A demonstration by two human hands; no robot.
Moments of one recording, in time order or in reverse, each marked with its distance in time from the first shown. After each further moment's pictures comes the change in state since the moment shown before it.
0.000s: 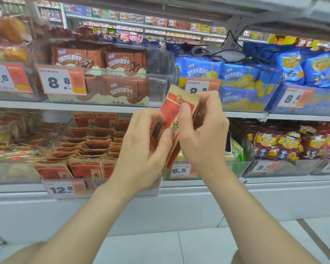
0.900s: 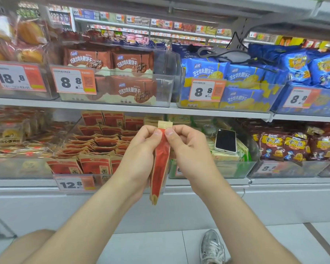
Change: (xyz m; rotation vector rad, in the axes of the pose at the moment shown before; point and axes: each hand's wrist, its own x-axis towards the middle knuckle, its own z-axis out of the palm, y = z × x) left_hand -0.014 0.010 -0.005 -0.706 -0.069 -0.779; right_hand -0.036 -0.011 0.010 0.345 -0.373 0.684
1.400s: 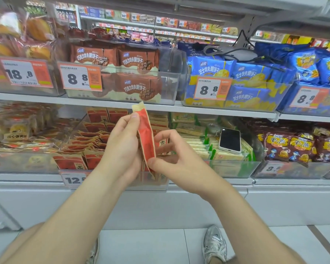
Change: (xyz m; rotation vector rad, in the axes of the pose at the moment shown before) left_hand 0.016 0.013 -0.022 -0.286 0.247 0.001; right_hand -0.015 0.001 -0.002 -0.248 -0.400 0.079
